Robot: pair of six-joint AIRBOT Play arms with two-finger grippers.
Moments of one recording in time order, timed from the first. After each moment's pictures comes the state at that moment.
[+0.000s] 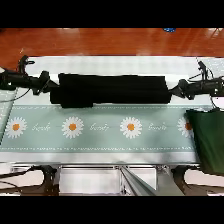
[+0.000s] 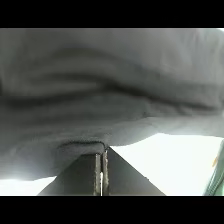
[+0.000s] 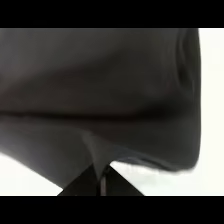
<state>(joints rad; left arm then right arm) 0.25 -1.49 1.23 0.78 -1.21 -1.41 -0.34 -1.49 1.14 -0.76 1.19 1.20</state>
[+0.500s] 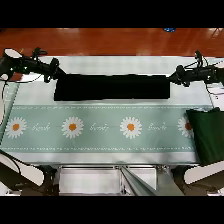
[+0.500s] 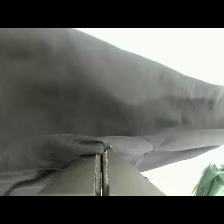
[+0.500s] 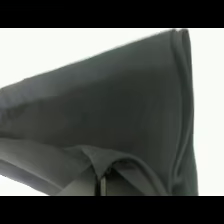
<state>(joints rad) 0.19 -1.88 1.67 0.78 -1.26 -1.56 -0.33 -1.79 1.46 -0.70 1.16 1.24</state>
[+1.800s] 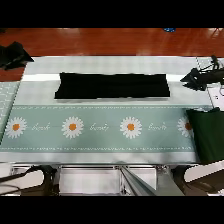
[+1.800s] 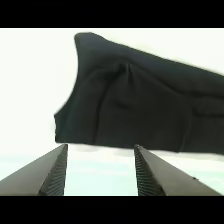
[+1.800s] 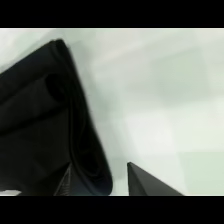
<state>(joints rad) 0.22 -1.35 1.58 1.24 -1.32 -1.56 -0.44 -1.80 1.52 -0.90 1.21 1.37</state>
